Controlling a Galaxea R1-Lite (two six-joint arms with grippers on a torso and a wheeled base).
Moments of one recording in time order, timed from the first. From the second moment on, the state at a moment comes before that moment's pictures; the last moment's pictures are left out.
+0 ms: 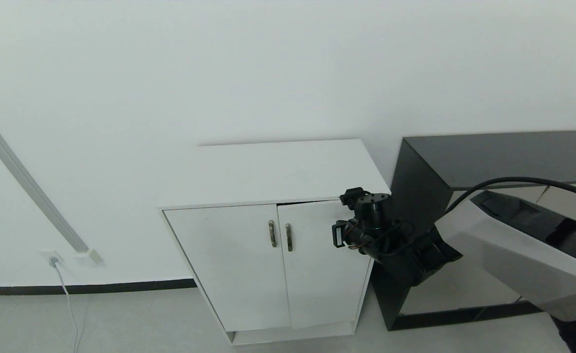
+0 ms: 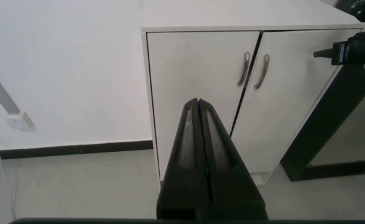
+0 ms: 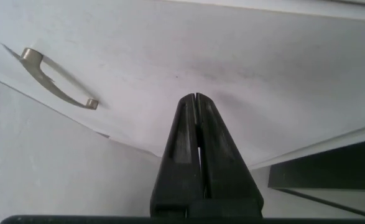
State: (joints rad) left arm 0.00 0.00 0.00 0.00 0.01 -0.02; right arm 0.58 2.39 -1.35 -0.73 -0.17 0.11
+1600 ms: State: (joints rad) left arm 0.00 0.00 0.00 0.00 0.01 -0.02; right arm 0.56 2.34 -1.25 -0.84 -0.23 0.11
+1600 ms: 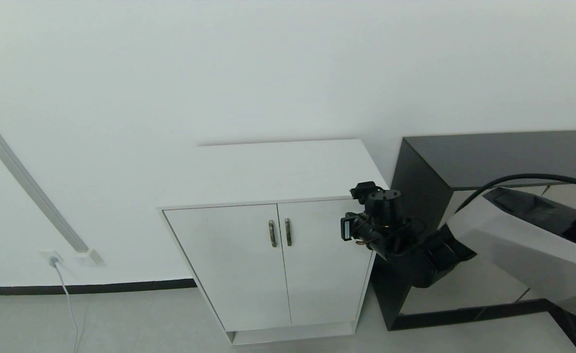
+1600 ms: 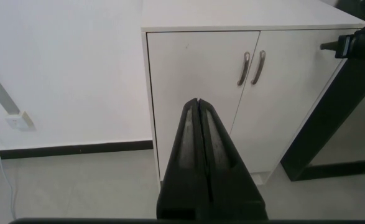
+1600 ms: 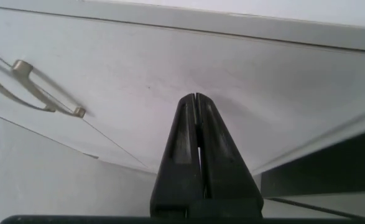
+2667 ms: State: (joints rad) left arm 0.00 0.00 0.00 0.00 0.01 -0.02; right arm 0.35 1.45 -0.42 -0.85 -0.24 0.03
